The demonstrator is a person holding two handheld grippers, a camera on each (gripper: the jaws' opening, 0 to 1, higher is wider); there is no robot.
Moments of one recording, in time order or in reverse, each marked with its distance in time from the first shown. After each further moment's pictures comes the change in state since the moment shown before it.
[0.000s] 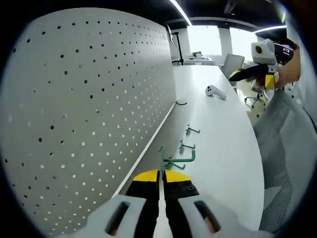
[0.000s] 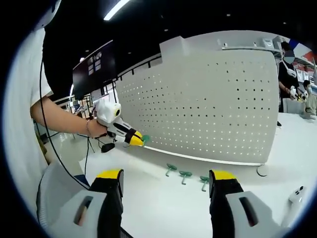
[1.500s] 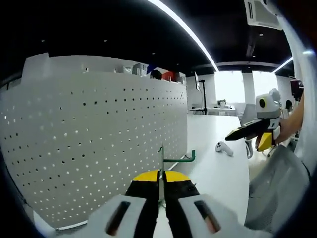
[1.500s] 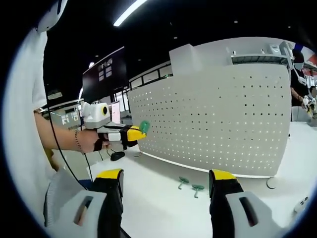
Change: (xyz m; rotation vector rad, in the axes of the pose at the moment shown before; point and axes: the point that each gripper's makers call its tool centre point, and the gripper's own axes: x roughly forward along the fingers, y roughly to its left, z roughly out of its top) left arm -0.061 -0.029 0.074 -0.171 -0.385 0.186; right arm 0.009 0.034 0.028 -0.035 -0.069 0.076
